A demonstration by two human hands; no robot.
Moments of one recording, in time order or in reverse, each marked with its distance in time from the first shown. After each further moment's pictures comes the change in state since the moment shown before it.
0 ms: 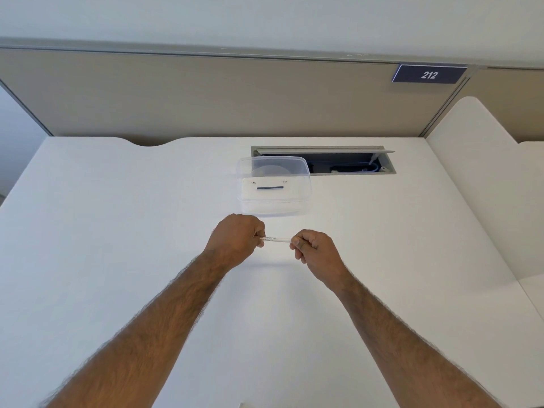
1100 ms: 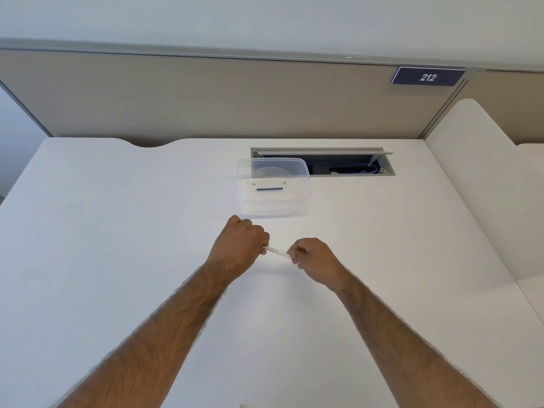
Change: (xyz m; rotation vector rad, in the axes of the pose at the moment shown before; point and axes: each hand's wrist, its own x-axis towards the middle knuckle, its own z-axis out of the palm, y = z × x) left_hand -0.003 -0.008 0.022 0.240 0.115 0.324; right_hand -0.001 -0.011 -0.002 -0.265 -0.148 0.161
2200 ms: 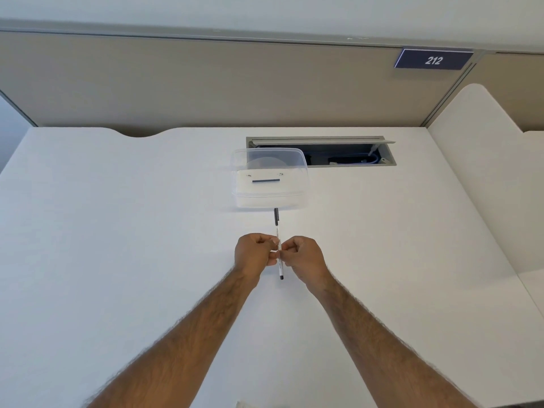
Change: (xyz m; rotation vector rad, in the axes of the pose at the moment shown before) left_hand 0.012 0.040 0.062 -1.367 0.051 -0.980; right_hand 0.023 0.027 0.040 0.325 0.195 0.111
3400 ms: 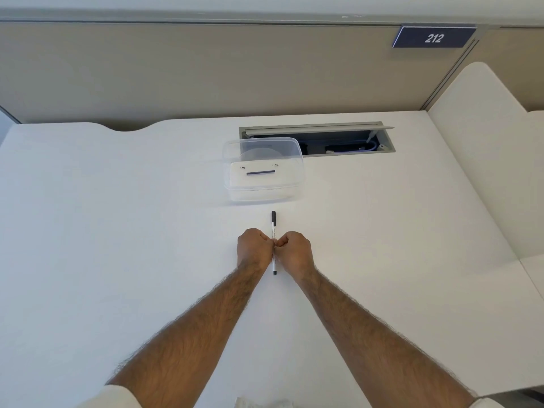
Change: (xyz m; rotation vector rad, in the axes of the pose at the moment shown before) left_hand 0.035 -0.021 0.018 0.542 0.116 0.074; right_hand 0.026 0.023 0.026 -0.250 0.090 0.080
